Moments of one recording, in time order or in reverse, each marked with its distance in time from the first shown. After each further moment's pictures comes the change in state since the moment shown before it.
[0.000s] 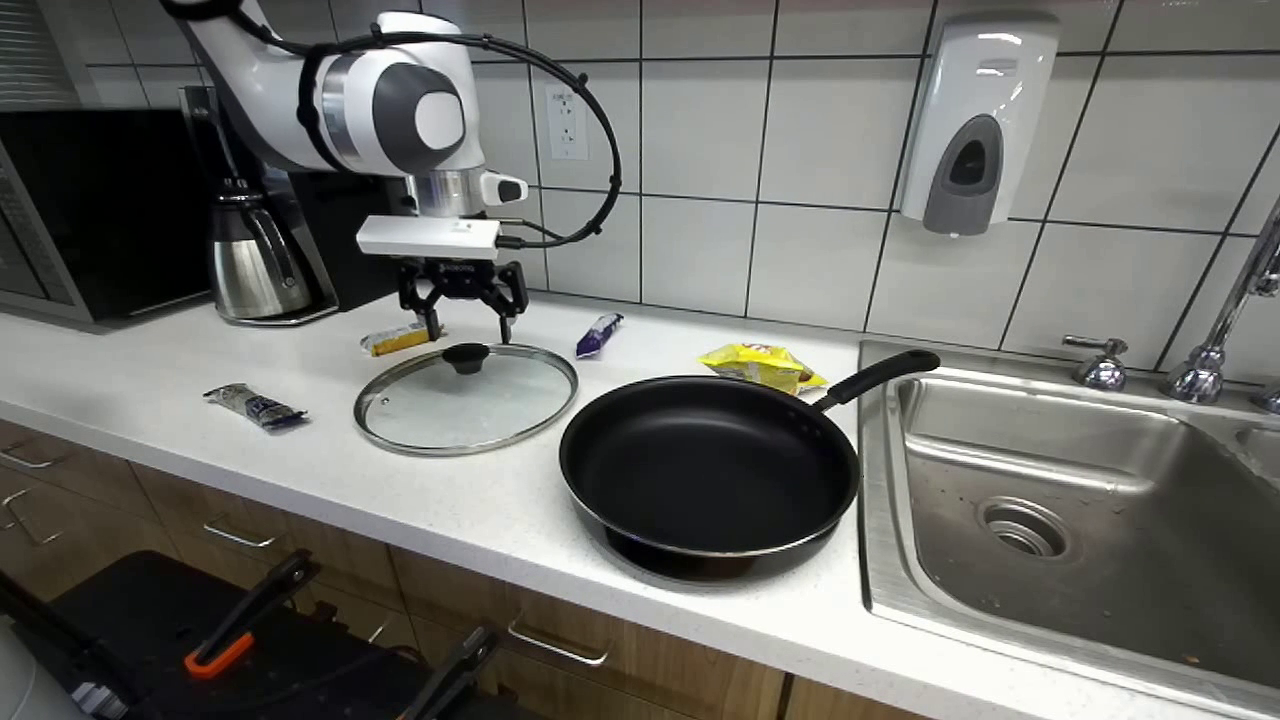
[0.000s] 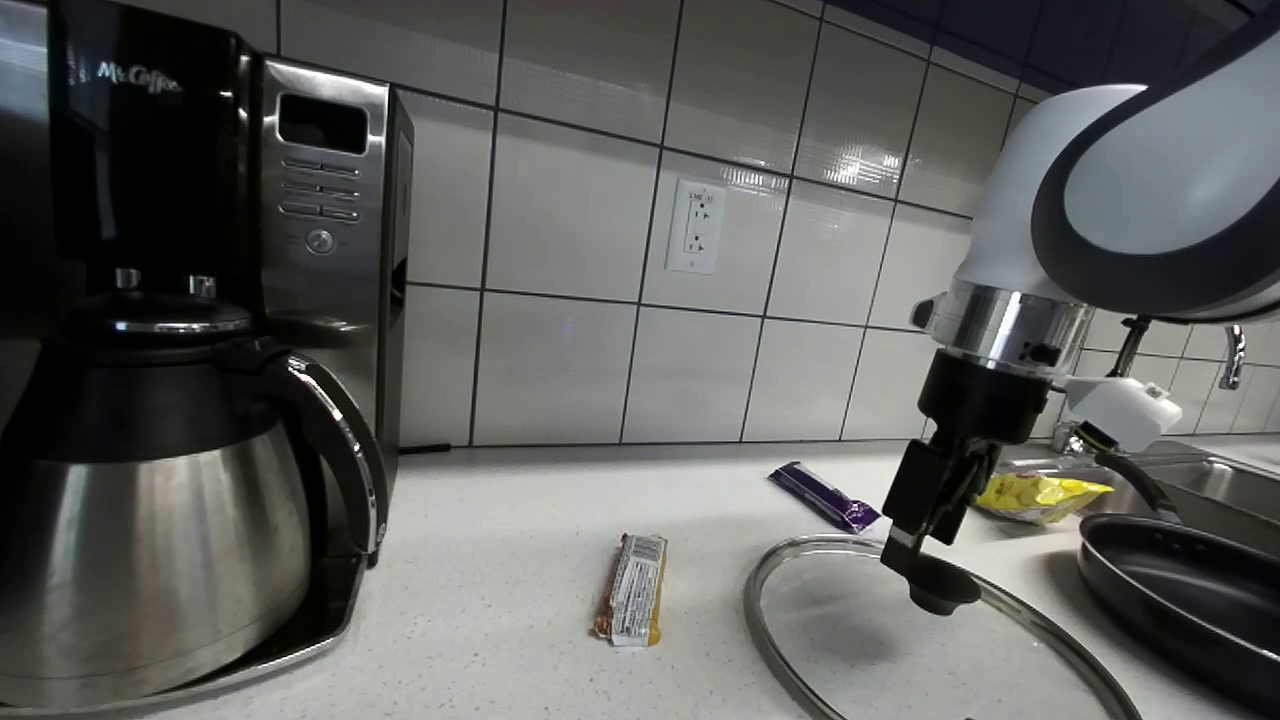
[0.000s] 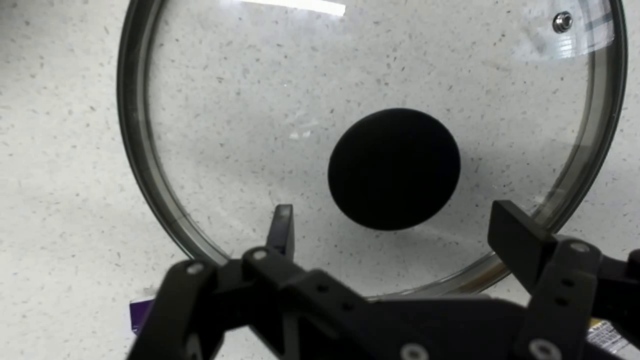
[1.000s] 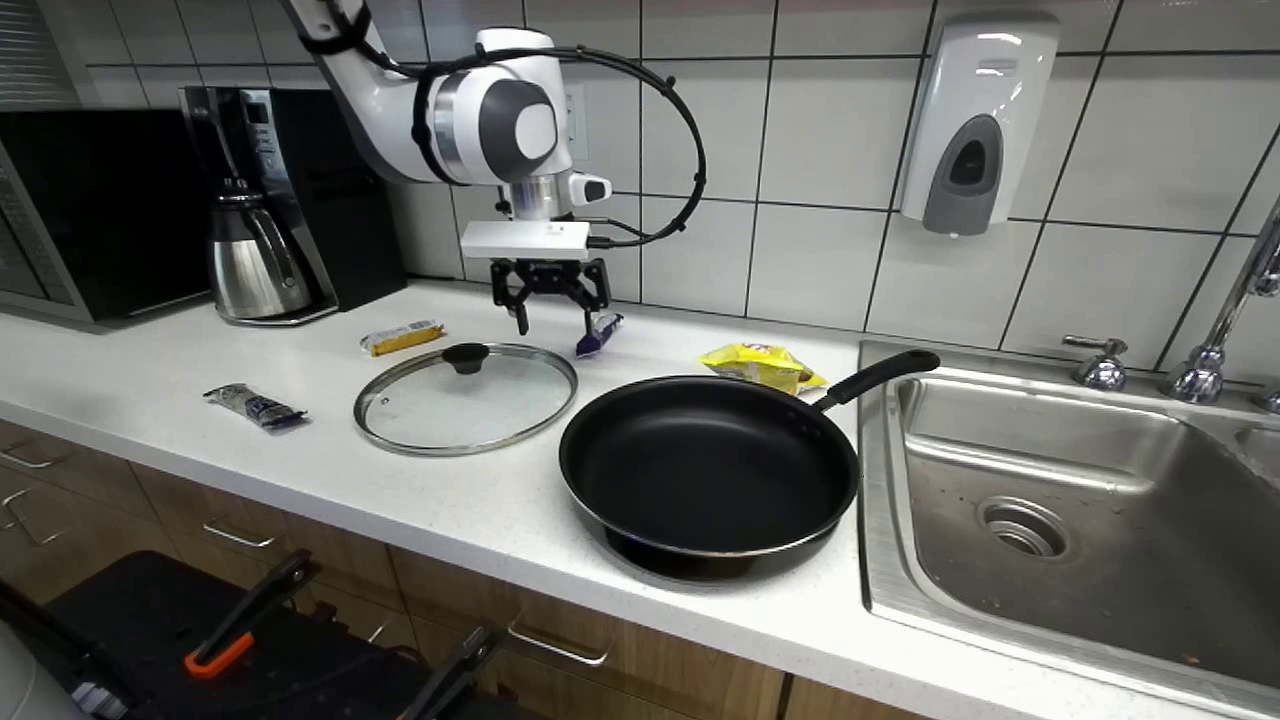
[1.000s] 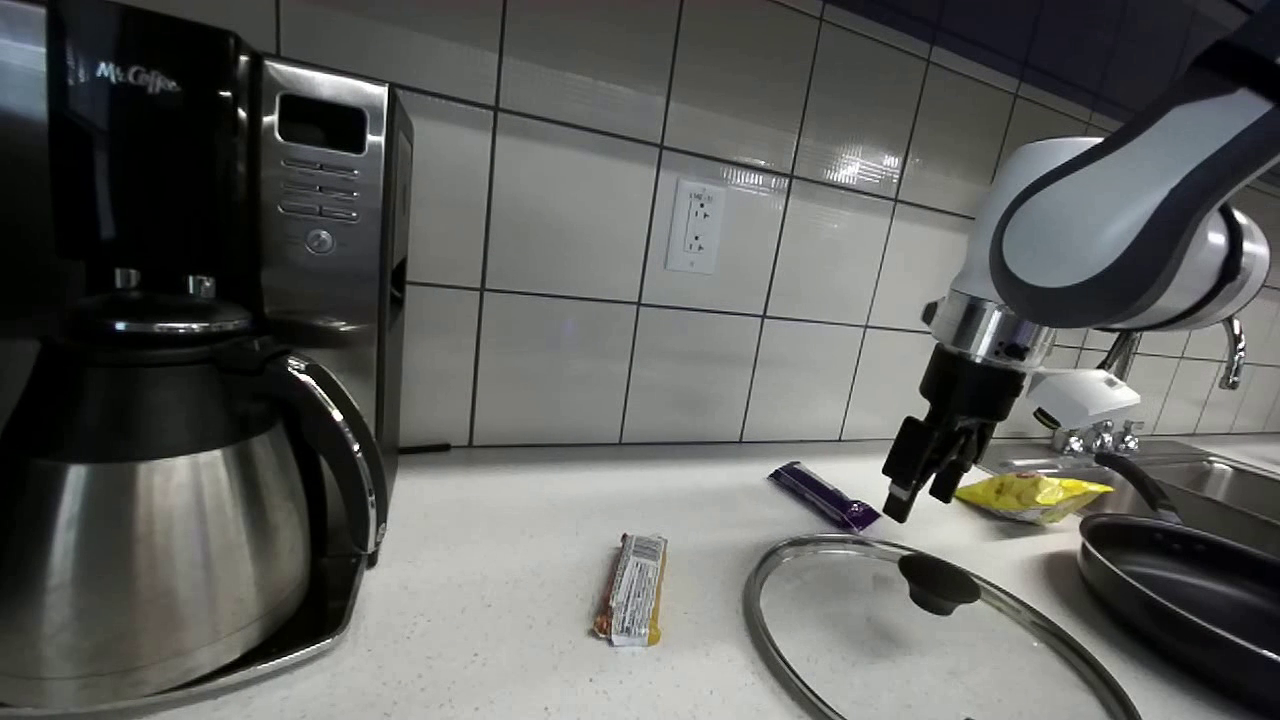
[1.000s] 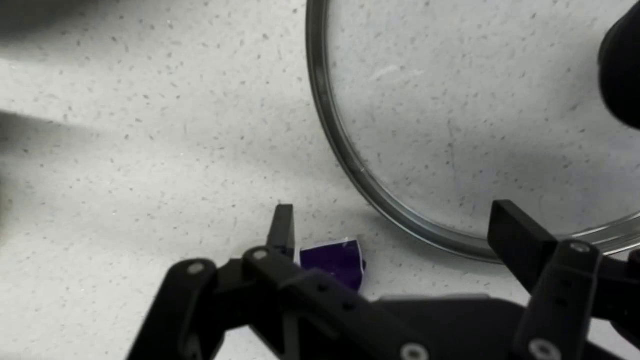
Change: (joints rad) arm -0.108 0.144 -0.052 0.183 -0.062 0.012 -0.013
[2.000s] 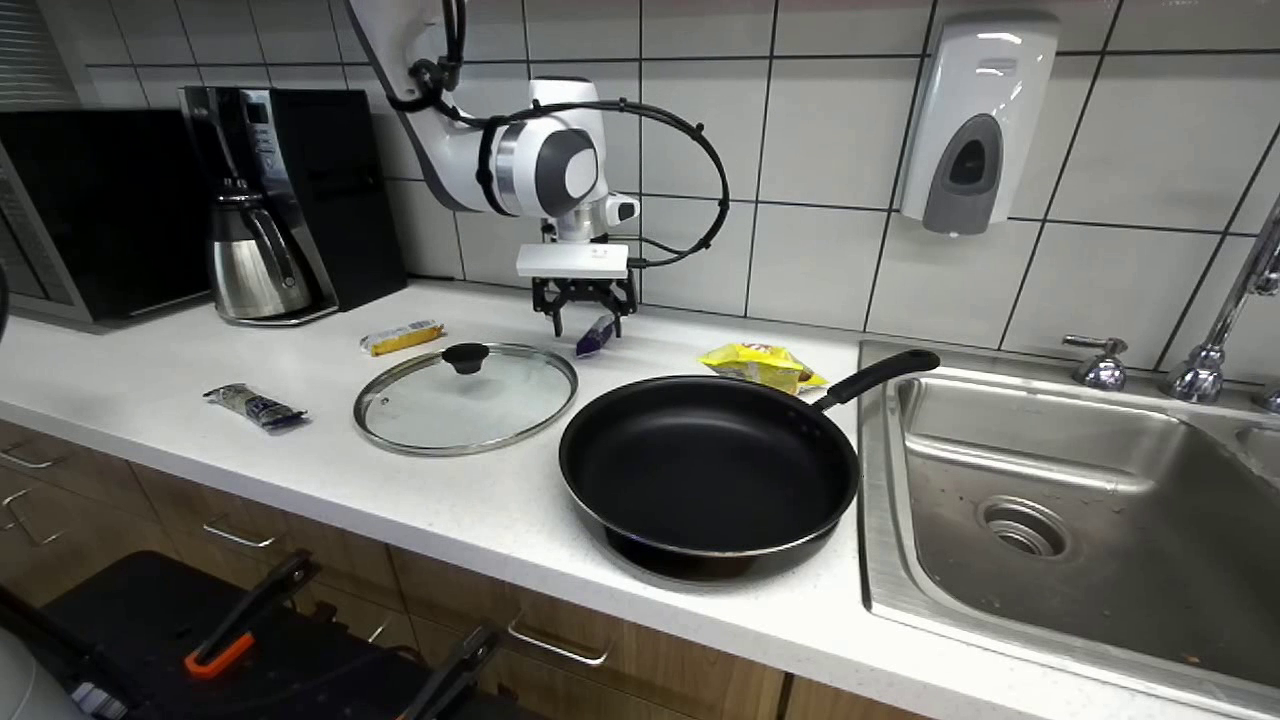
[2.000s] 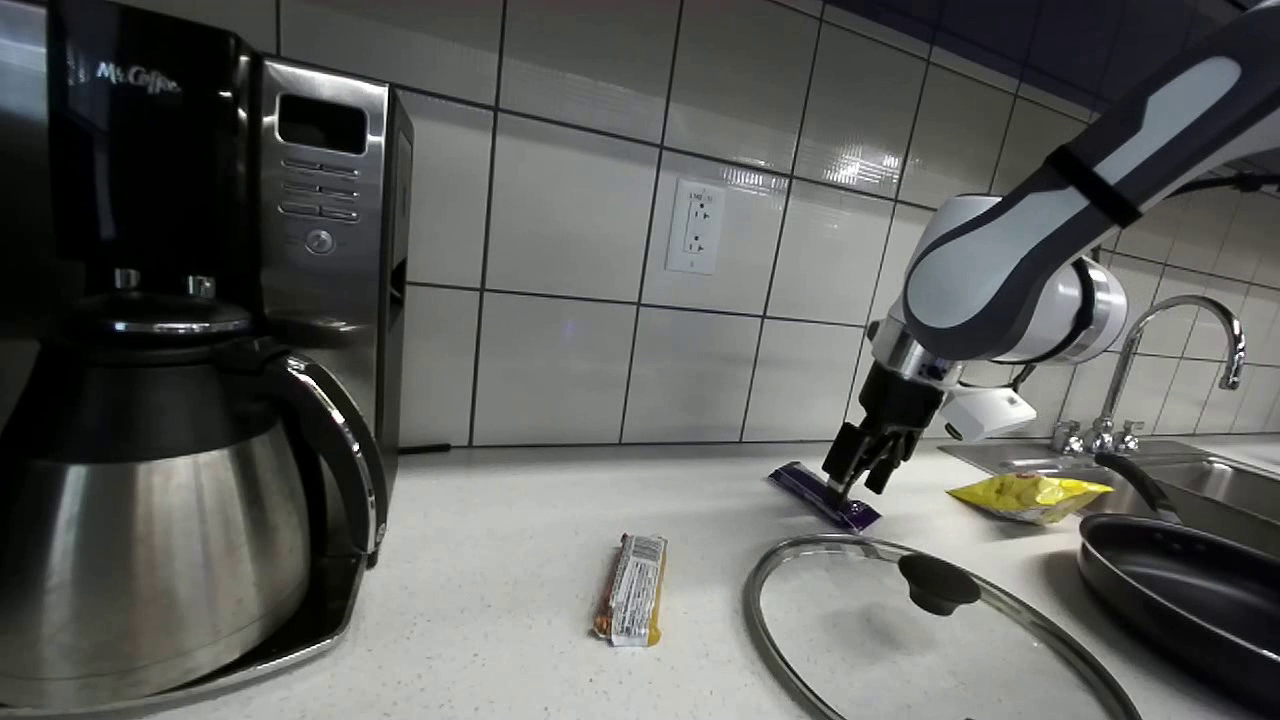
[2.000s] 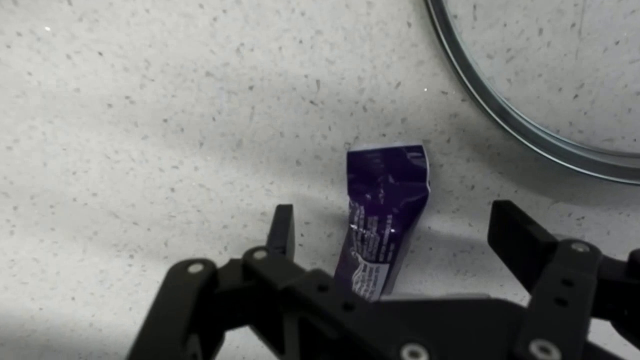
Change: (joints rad) arm -0.054 0.246 0.042 0.277 0.003 0.026 -0.070
